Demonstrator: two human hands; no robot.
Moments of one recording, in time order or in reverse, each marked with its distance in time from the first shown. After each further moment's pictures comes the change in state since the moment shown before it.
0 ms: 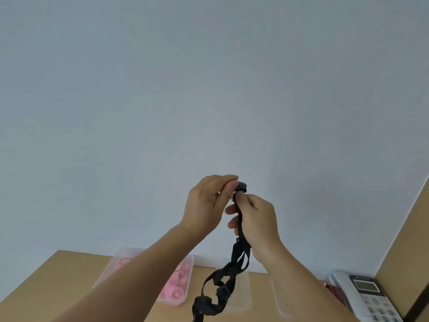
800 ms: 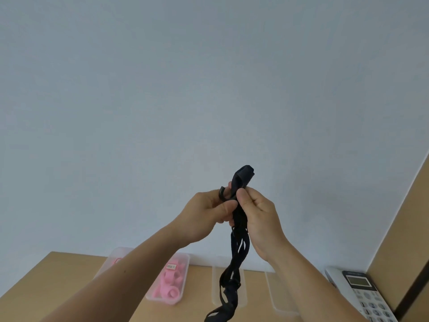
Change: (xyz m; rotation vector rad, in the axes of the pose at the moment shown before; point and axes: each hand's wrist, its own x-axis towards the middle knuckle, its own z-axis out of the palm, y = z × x) left_hand -0.007 0.004 -0.015 -0.399 -0.514 -0.420; right_hand -0.002 0.002 -0.019 0.164 -0.172 -0.150
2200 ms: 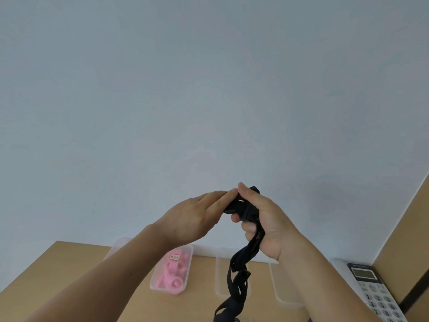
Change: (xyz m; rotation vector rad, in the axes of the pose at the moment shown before) left_hand -0.004 -0.041 -0.022 1.001 0.017 0.788; right_hand 0.004 -0.001 -0.009 0.176 -0.065 0.550
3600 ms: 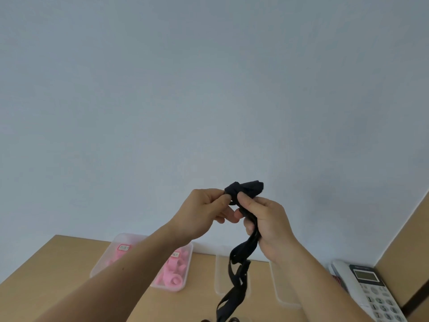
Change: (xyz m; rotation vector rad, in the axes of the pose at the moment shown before) left_hand 0.017 0.014 0.005 -1.067 -0.010 -0.984; right_hand 0.023 0.022 -0.007 -0.070 0.141 -0.246
